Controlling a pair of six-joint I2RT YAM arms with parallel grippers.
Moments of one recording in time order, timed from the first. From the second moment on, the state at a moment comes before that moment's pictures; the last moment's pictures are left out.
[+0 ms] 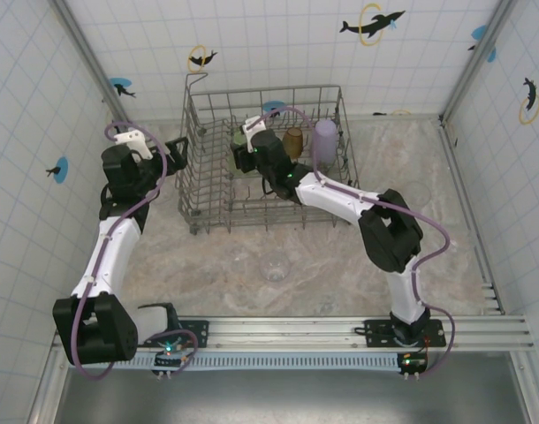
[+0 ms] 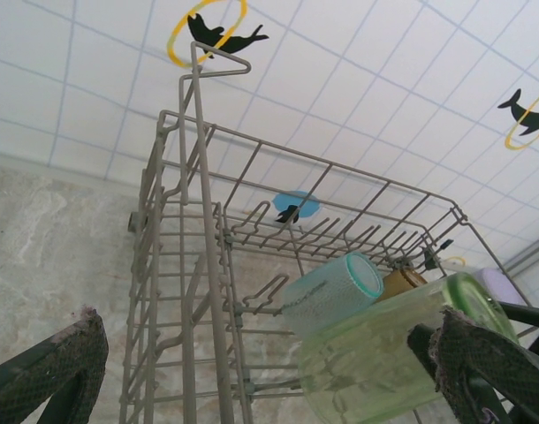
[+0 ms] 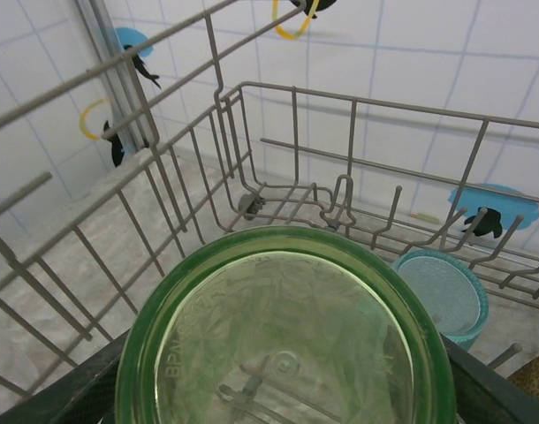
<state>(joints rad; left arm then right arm) 0.06 1.19 0.90 0.04 0.41 -0.36 0.83 2.04 1.62 0.12 0.25 0.14</state>
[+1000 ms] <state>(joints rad) 0.08 1.23 0.90 0.06 0.45 -0.40 0.82 2.22 1.73 0.12 0.27 0.10</state>
